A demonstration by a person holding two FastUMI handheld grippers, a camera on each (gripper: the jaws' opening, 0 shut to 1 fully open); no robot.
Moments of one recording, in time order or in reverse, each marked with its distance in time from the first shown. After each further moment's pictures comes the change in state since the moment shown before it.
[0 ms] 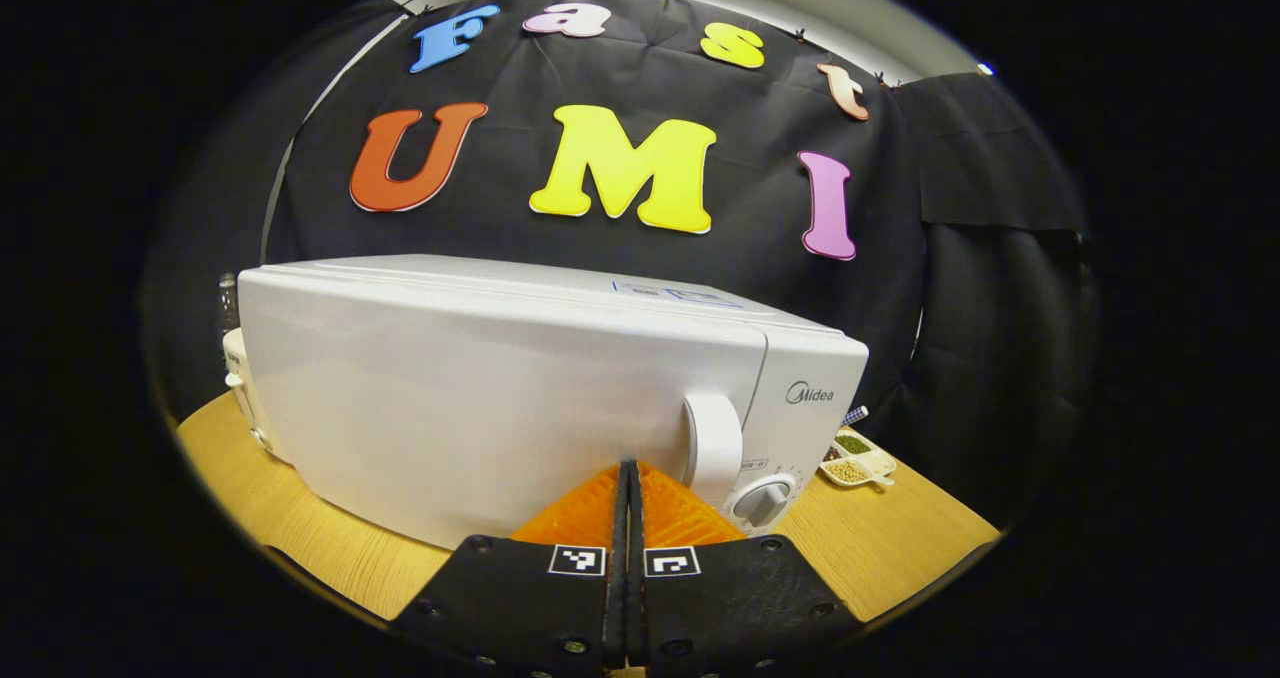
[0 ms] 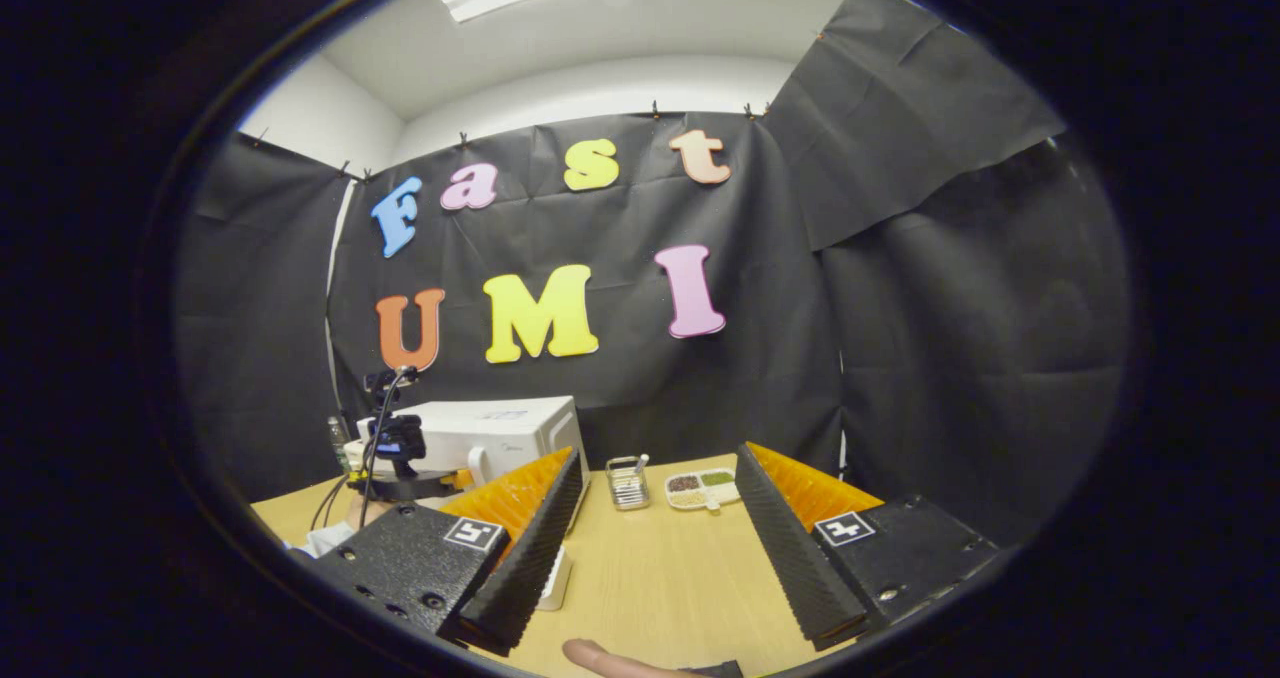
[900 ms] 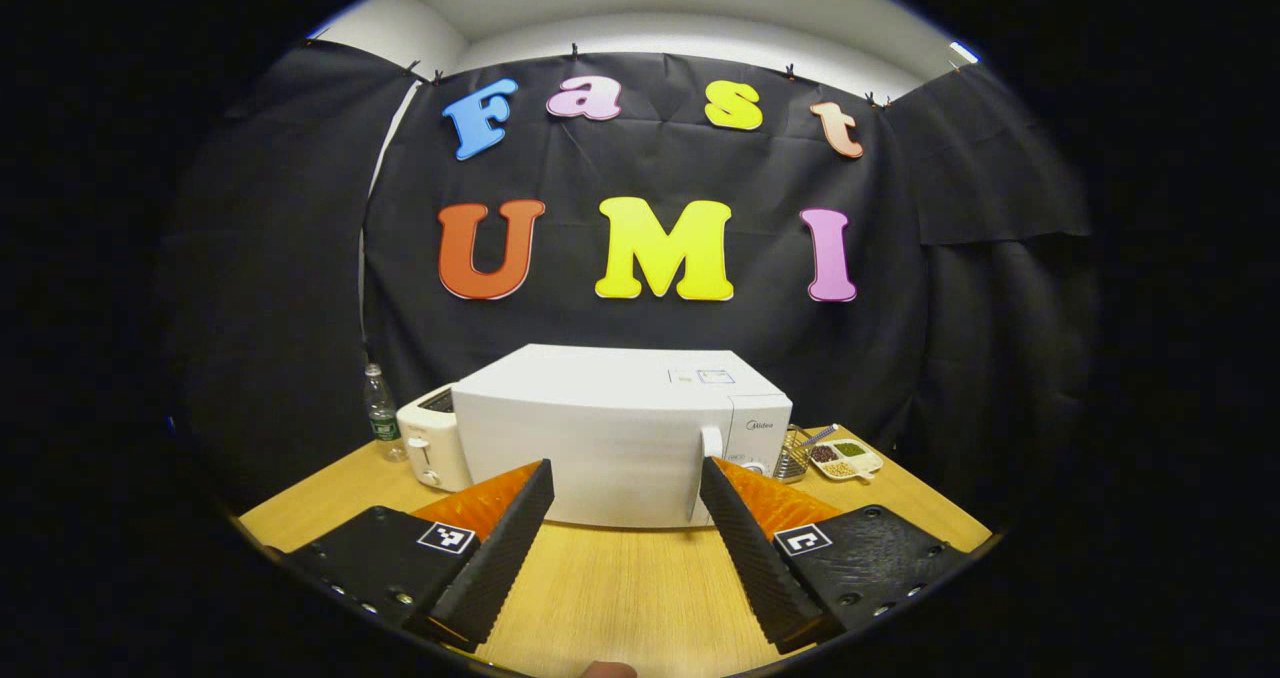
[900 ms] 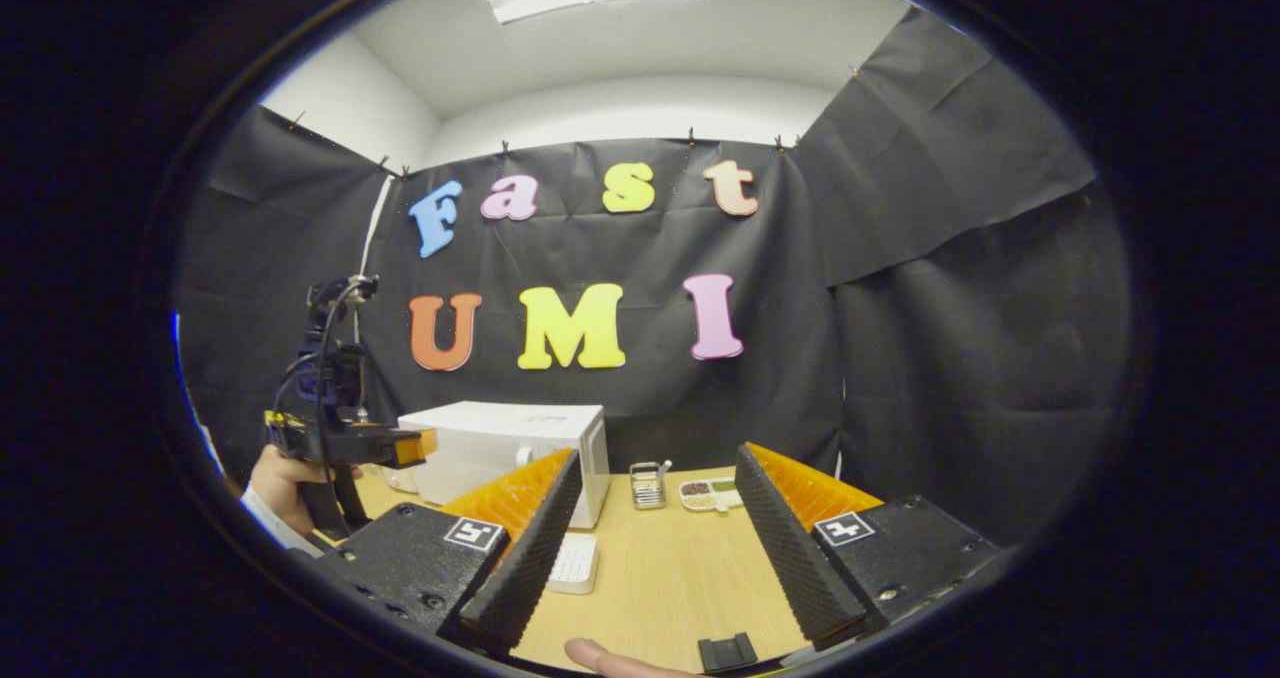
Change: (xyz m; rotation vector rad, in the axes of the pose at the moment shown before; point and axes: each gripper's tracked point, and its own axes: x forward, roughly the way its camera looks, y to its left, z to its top) left arm -0.233 0.018 0.097 0.134 -0.124 0.187; right arm -0.087 0.055 0.038 -0.089 -0.050 0.023
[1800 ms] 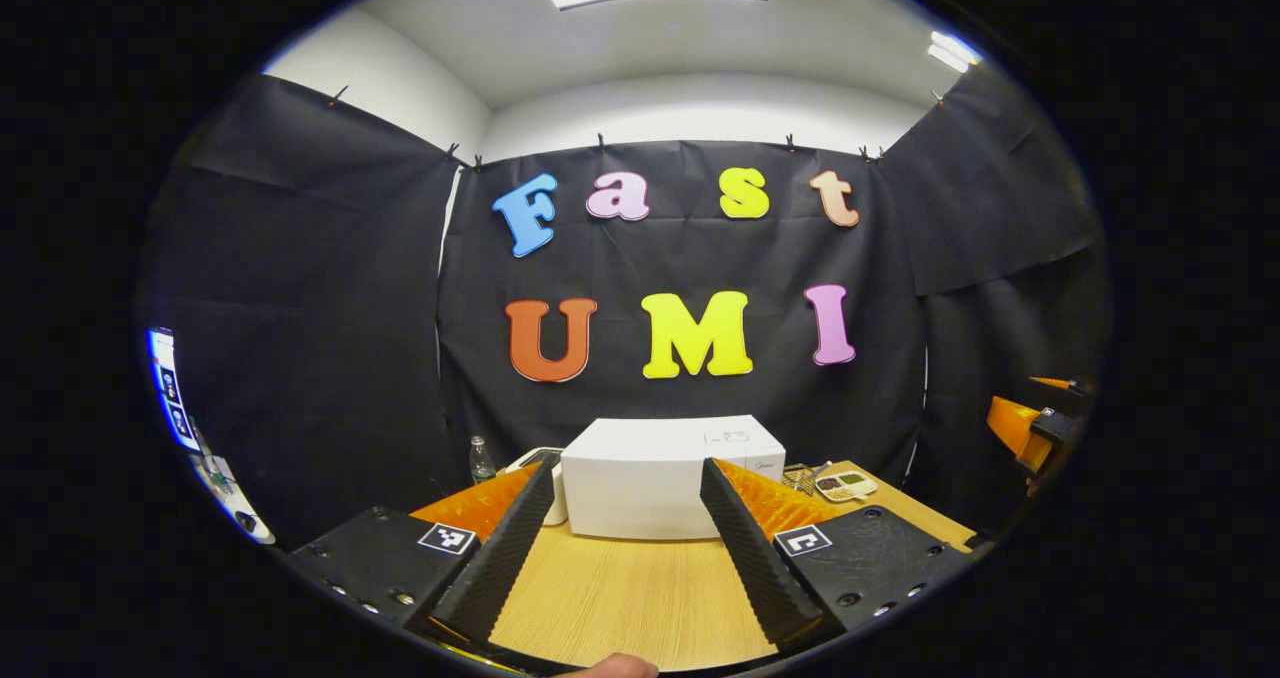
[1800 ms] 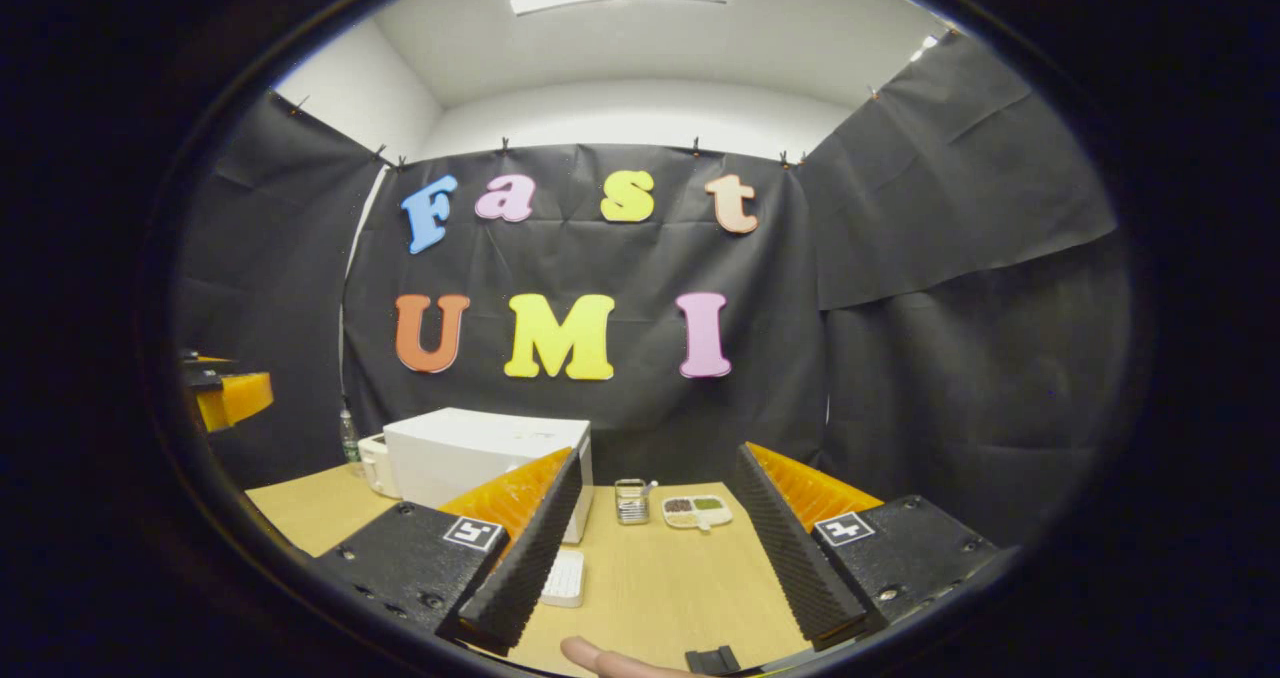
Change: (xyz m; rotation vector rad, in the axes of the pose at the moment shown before) left arm -0.176 0.034 0.085 0.052 -0.178 0.082; right arm 0.014 0.012 0.047 -0.051 0.015 -0.042
